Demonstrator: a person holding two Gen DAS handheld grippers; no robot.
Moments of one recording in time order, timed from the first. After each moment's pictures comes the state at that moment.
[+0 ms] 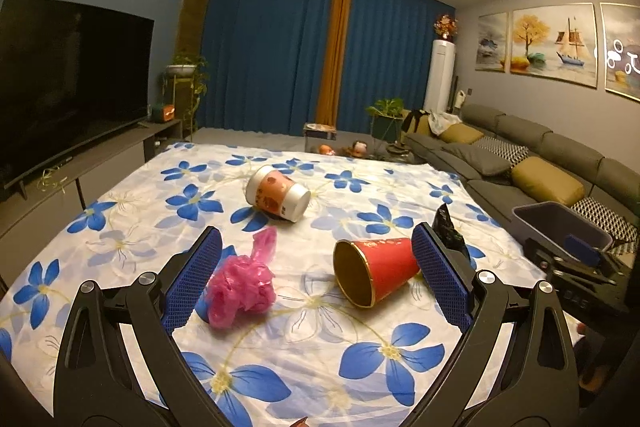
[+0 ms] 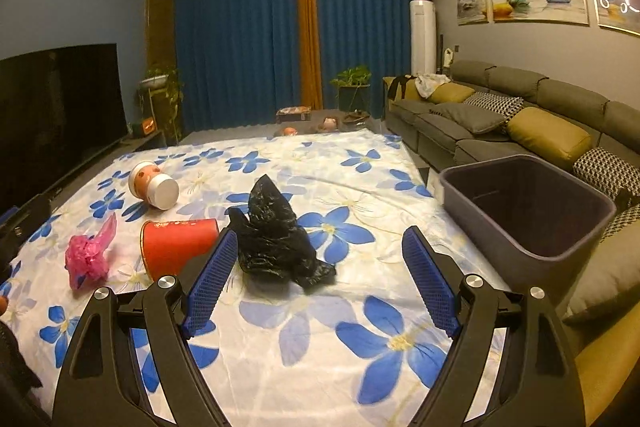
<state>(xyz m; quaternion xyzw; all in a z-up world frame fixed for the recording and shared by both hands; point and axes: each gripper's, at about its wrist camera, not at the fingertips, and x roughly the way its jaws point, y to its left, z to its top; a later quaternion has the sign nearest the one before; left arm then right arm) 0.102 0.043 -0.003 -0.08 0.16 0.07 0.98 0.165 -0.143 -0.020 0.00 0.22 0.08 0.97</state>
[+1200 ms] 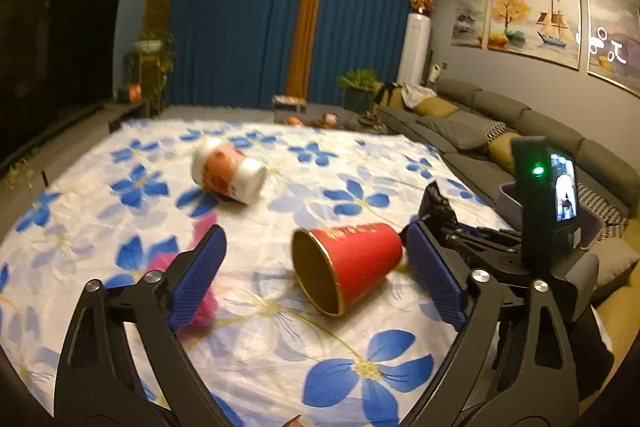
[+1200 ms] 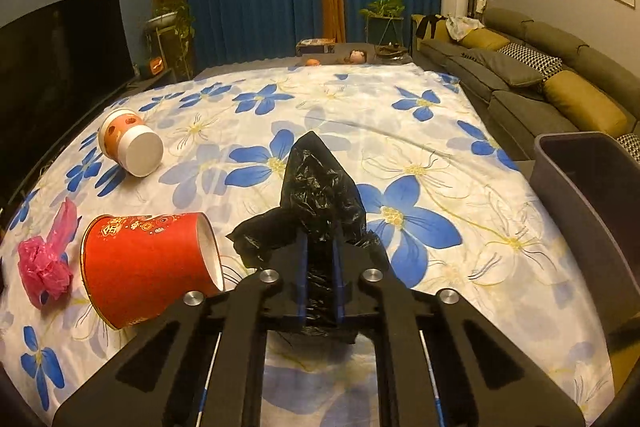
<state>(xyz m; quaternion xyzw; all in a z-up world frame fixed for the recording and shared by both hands) 0.166 0.028 -0.032 -0.09 0.22 0.01 0.97 0.269 -0.098 -0.068 -0.02 0.34 0.11 0.93</state>
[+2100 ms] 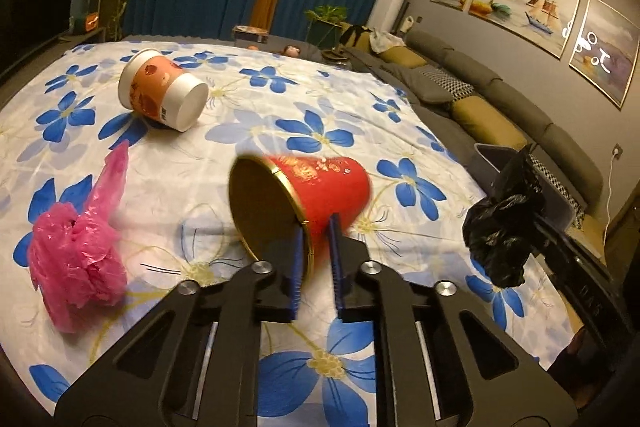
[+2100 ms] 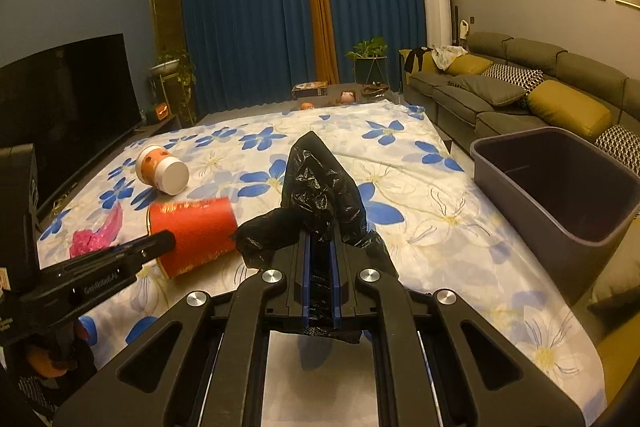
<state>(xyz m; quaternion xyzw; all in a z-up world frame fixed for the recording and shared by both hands) 0.215 0.021 -0.073 -0.14 0.32 -0.09 0.93 0.184 -0.146 -0.038 0.02 0.27 0.11 0.96</state>
